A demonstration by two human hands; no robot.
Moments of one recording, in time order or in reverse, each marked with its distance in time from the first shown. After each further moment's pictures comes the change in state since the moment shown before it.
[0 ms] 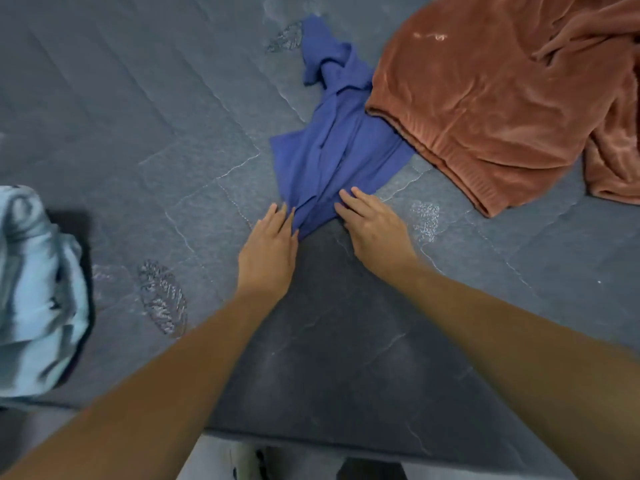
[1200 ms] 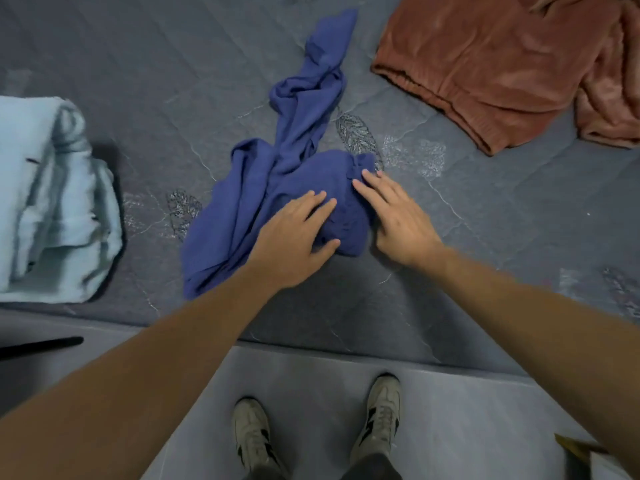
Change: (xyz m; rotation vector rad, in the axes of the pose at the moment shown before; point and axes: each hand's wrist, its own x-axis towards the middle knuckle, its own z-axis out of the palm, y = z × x) left_hand -0.118 0.007 -0.032 -0.183 -0.021 0.305; right_hand -0.107 -0.050 -0.002 0.124 -0.056 0.067
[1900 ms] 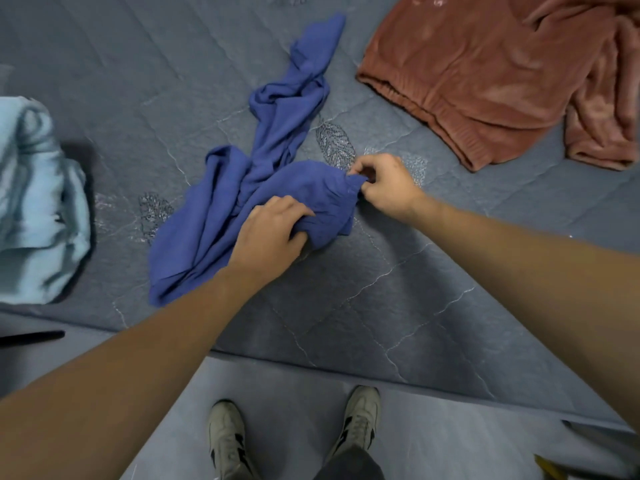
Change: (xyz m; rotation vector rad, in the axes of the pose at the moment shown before) left_hand 0.033 0.018 0.001 -0.118 0.134 -0.107; right_hand 0.076 0.045 -0.044 0.445 0.009 0.169
